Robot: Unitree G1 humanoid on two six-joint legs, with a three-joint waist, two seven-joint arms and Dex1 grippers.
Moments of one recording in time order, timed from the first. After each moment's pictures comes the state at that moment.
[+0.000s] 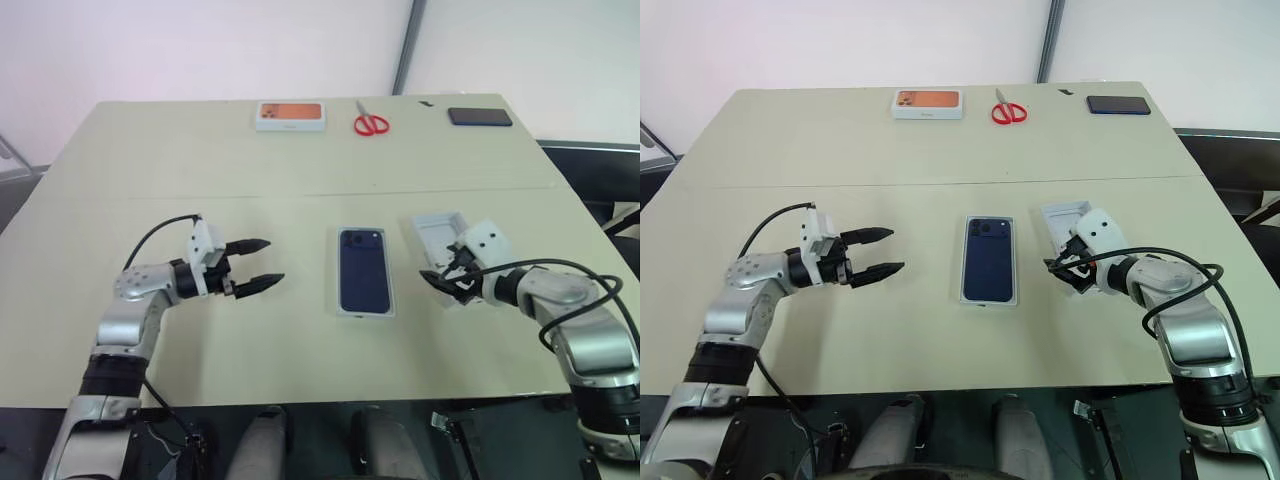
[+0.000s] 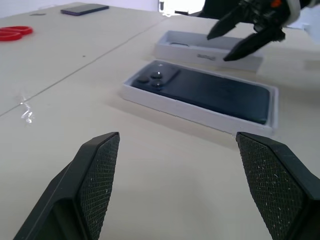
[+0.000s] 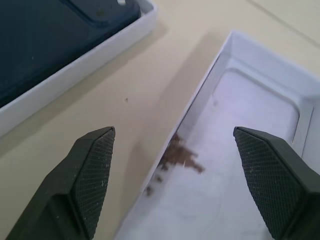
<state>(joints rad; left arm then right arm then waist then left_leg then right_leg) -0.33 0.55 0.05 0.15 -0.39 0.10 -1.22 -0.23 -0.70 -0.08 -0.37 0.15 0.87 0.69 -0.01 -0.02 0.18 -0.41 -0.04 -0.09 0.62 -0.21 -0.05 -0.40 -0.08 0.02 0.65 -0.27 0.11</state>
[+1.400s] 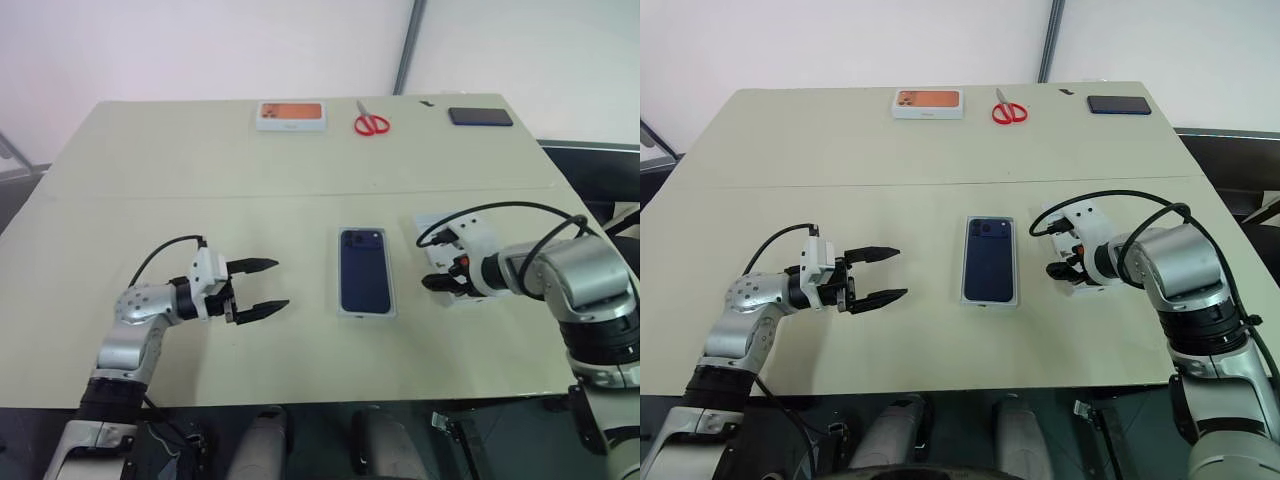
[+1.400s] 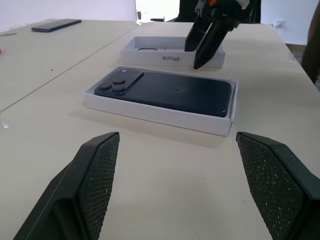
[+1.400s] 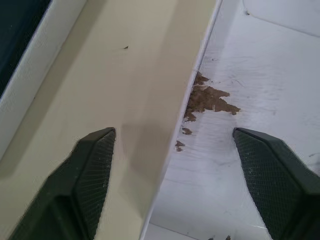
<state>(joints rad) -0.26 0.52 0.01 0.11 -0.40 -0.04 -1.25 -0.62 -0.74 0.08 -0.23 0.36 1.58 0.52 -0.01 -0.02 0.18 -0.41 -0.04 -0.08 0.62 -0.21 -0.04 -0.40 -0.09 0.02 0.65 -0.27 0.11</state>
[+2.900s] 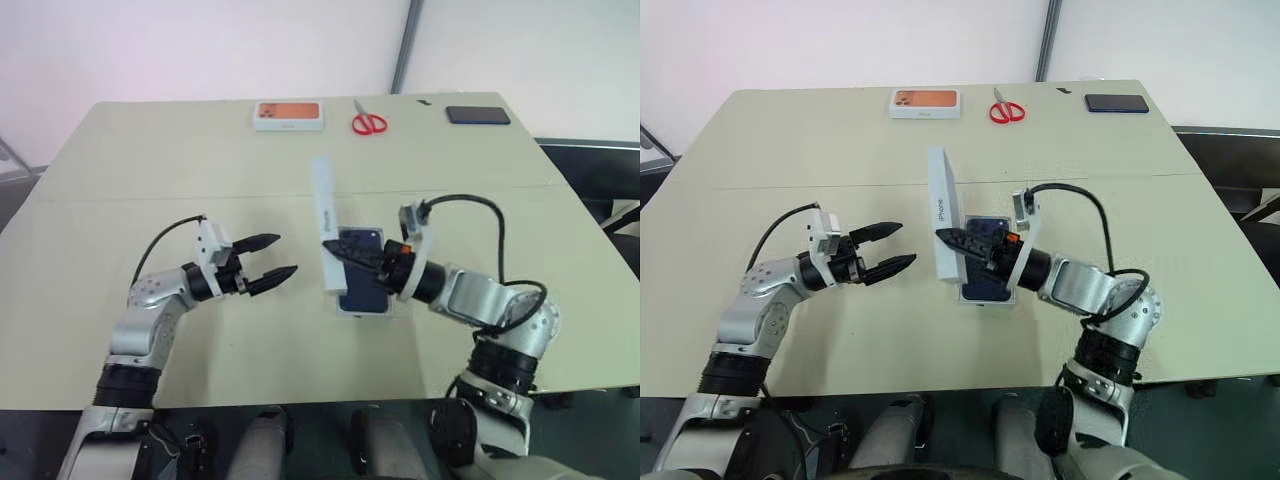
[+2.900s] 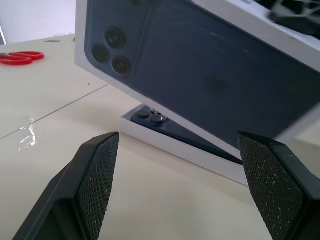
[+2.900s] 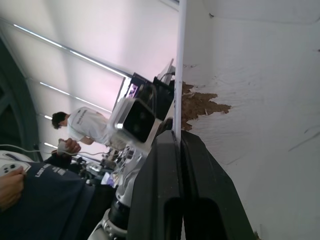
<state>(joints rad) -0.33 0.45 0.03 0.09 -0.48 0.14 -1.05 -0.47 -0.07 -0.41 -0.15 1.70 1.46 -0.21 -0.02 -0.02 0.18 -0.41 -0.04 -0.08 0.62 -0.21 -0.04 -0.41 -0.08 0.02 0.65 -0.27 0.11</state>
